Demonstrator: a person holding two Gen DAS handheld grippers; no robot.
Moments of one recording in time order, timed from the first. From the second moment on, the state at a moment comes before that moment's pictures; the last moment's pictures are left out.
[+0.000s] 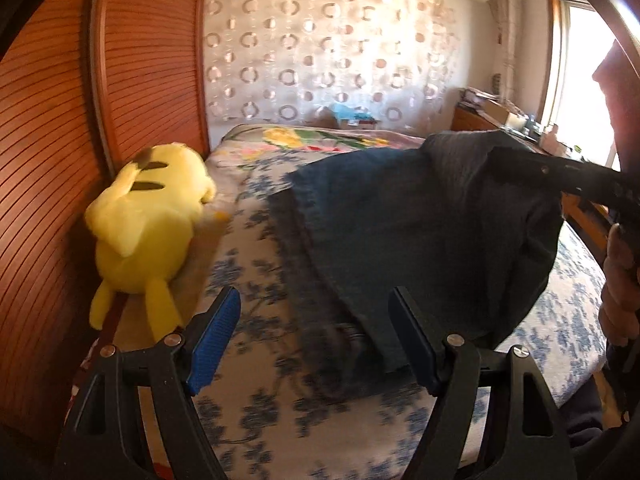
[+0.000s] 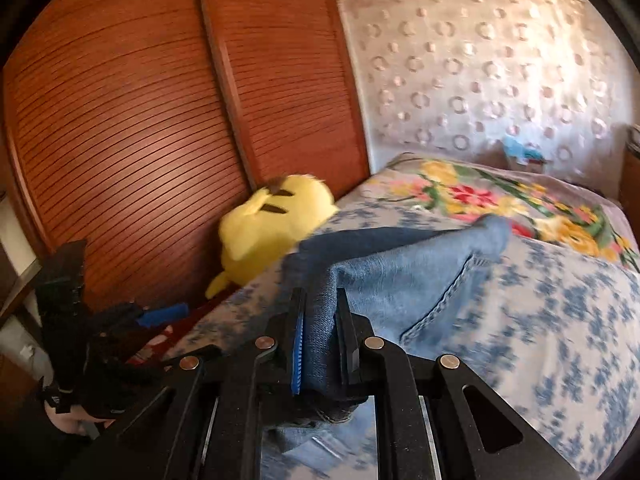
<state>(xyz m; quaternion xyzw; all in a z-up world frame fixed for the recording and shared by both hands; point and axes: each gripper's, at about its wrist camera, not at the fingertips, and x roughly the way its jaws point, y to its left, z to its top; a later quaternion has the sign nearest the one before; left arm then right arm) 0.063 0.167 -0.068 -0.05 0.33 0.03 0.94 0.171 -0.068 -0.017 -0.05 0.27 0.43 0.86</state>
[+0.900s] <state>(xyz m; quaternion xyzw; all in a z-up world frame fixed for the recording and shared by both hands) 0.058 0.192 -0.067 -0.06 0.32 0.06 0.94 0.178 -0.041 -0.068 -0.10 0.35 0.48 0.80</state>
